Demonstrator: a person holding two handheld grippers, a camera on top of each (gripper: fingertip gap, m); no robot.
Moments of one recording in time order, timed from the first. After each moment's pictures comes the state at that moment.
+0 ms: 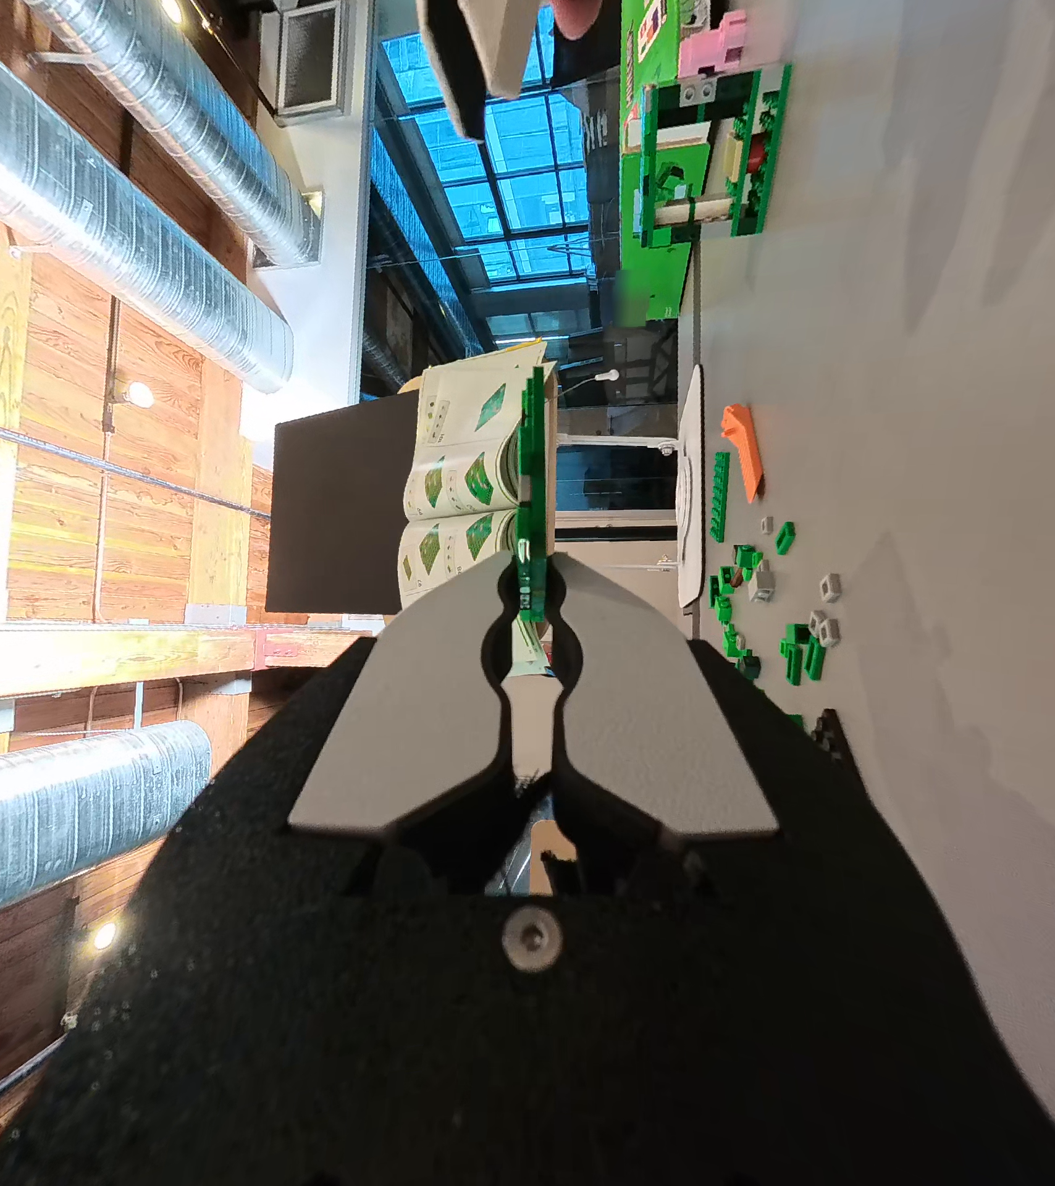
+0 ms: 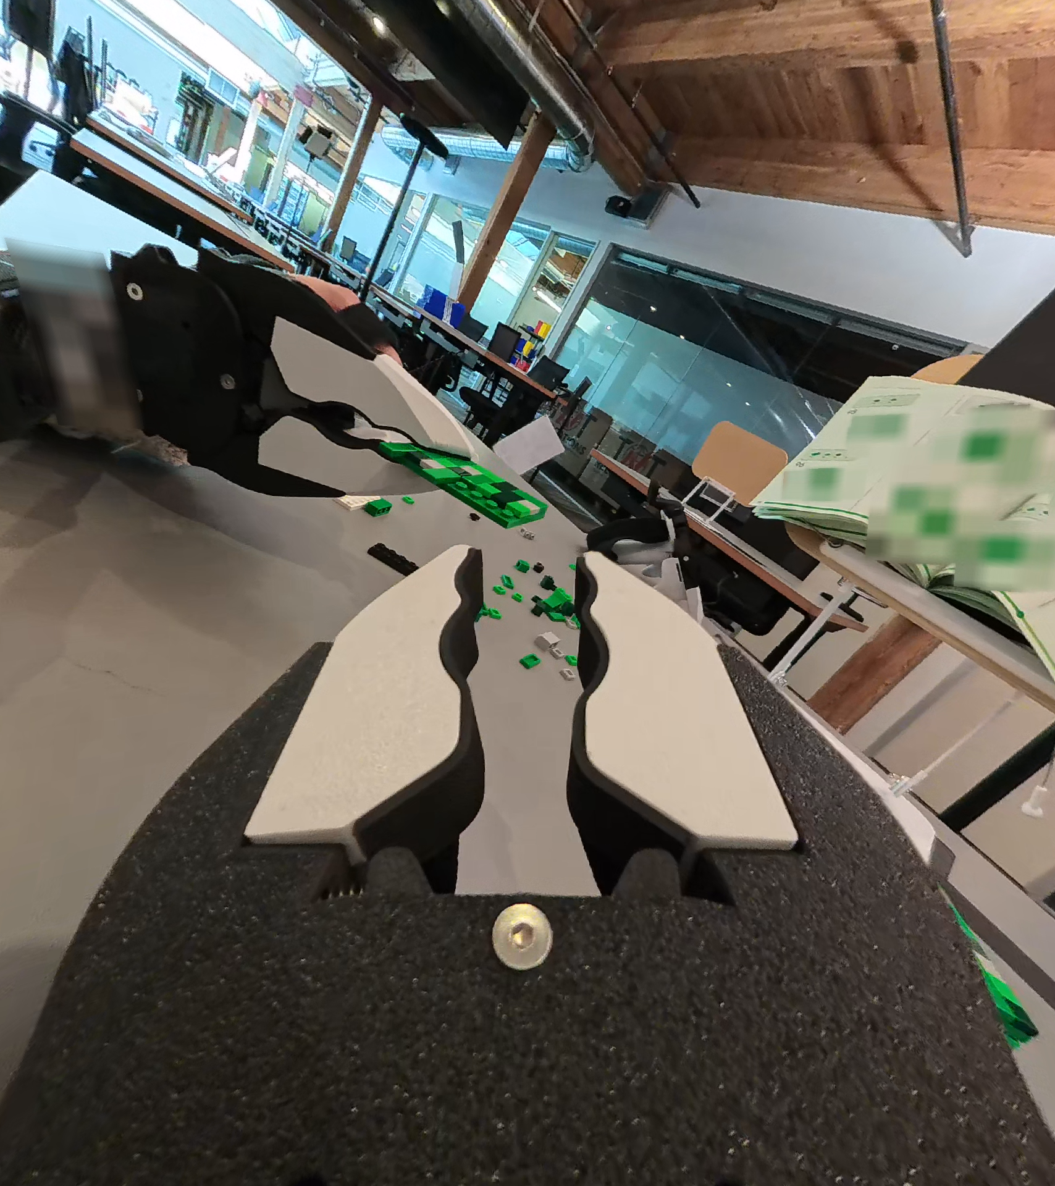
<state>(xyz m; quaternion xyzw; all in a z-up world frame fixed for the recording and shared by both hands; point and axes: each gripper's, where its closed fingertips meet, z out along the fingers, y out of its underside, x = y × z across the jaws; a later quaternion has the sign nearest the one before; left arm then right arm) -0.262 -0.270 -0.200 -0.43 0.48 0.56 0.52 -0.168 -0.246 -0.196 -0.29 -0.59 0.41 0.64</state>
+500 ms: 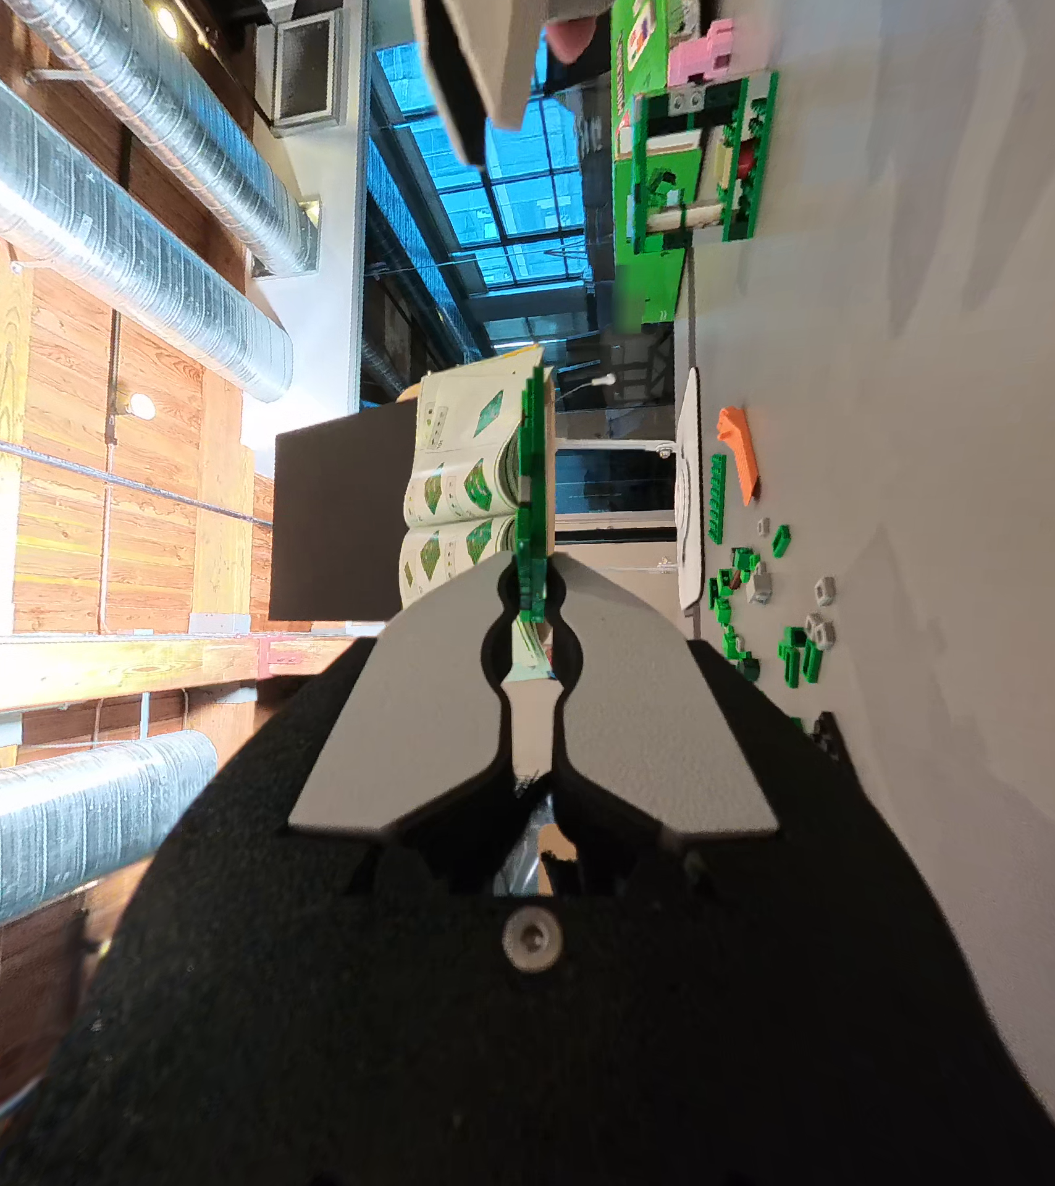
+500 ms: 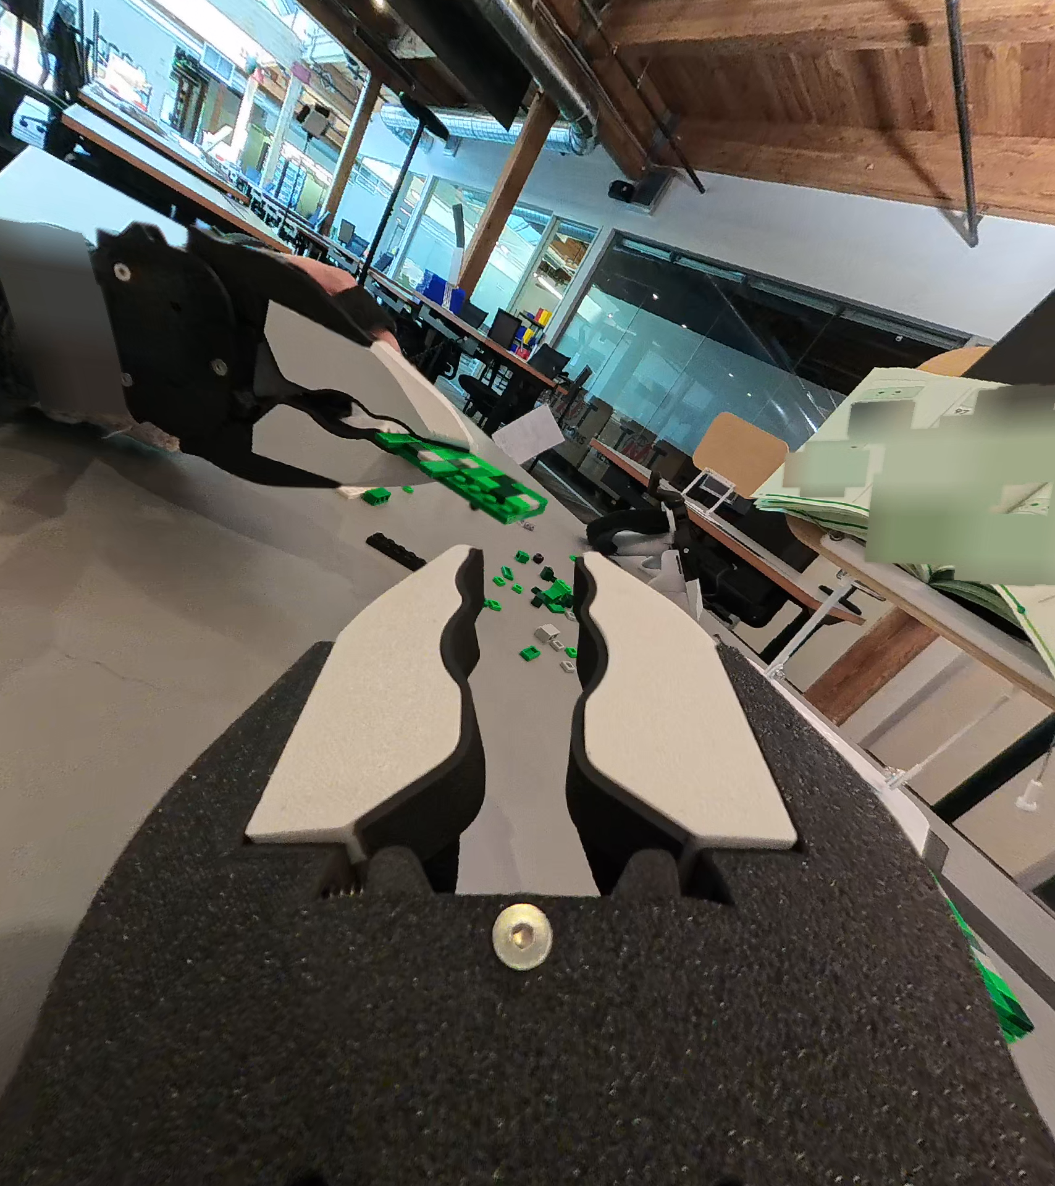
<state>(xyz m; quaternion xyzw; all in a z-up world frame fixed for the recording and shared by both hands) -0.259 -0.270 -0.202 -0.43 0.49 0.56 0.51 -0.170 -0.245 -0.199 -0.30 -0.59 0.40 0.63</state>
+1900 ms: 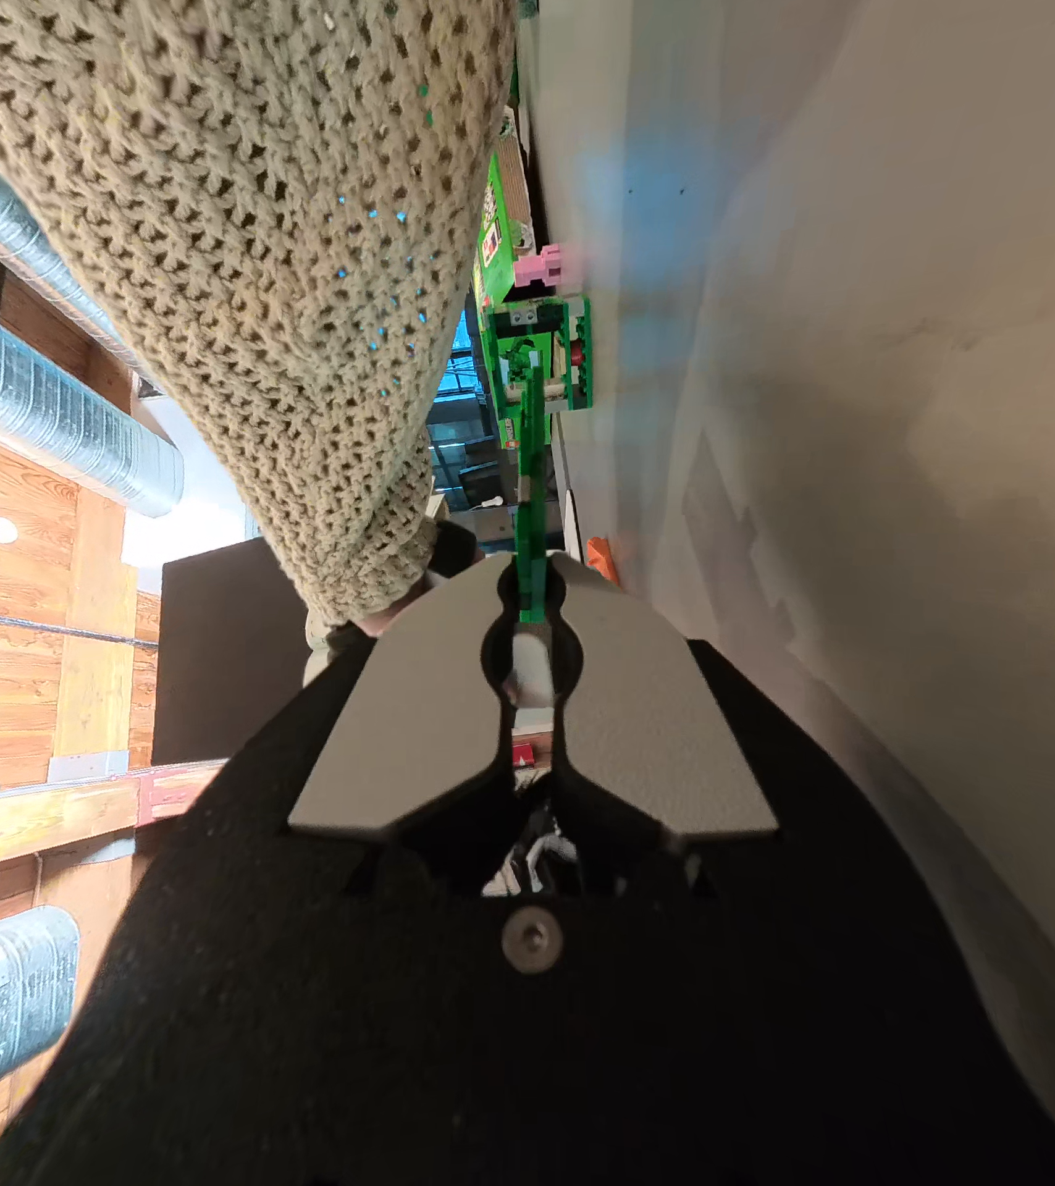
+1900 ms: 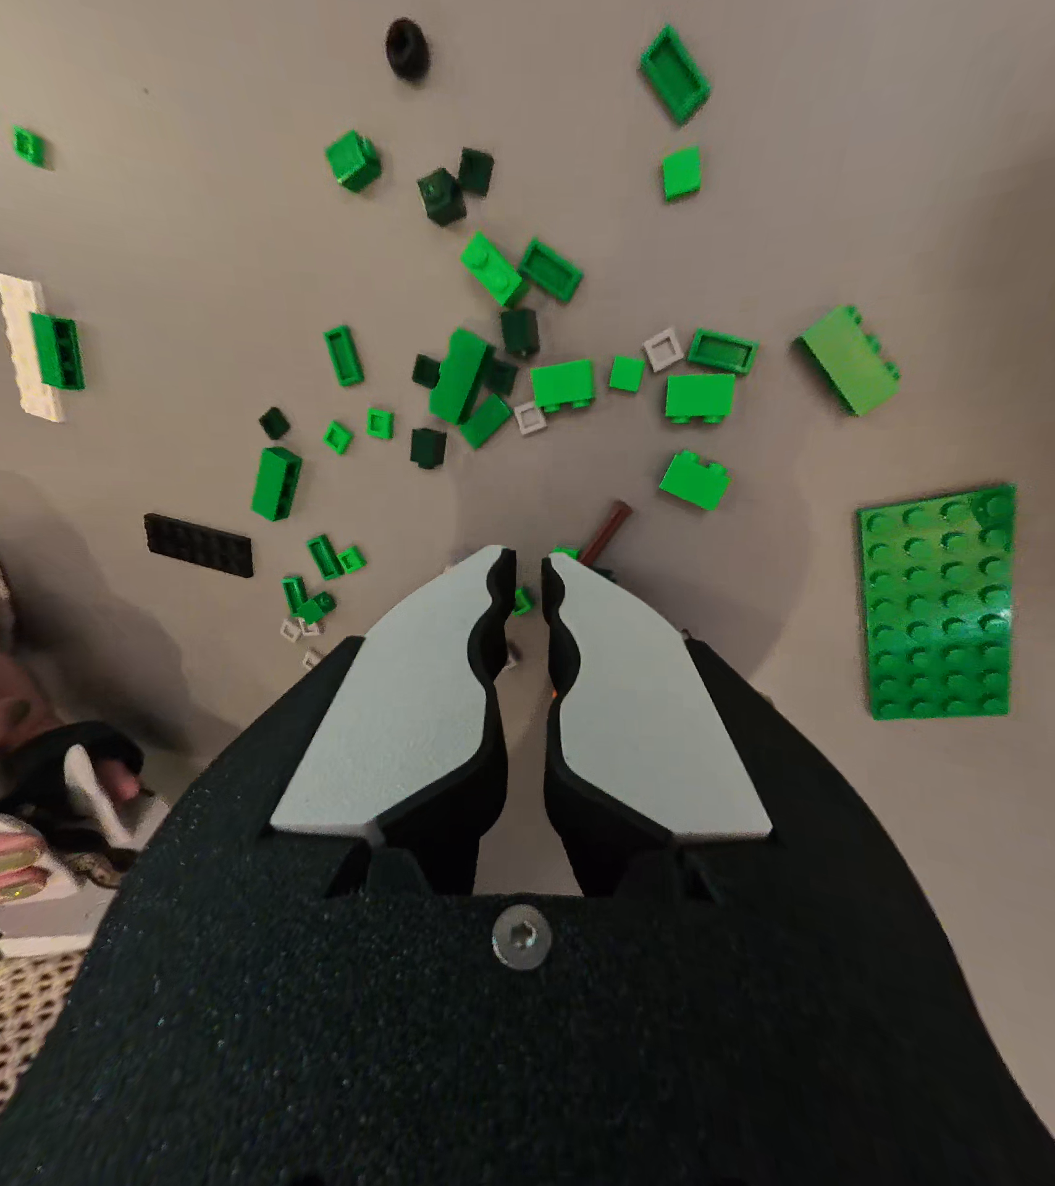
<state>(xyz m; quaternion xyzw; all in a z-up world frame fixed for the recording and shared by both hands) -0.208 -0.264 -0.247 -0.44 0.58 0.47 0.50 -0.354 -0.148 -0.286 -0.70 -0.69 0.17 -0.03</state>
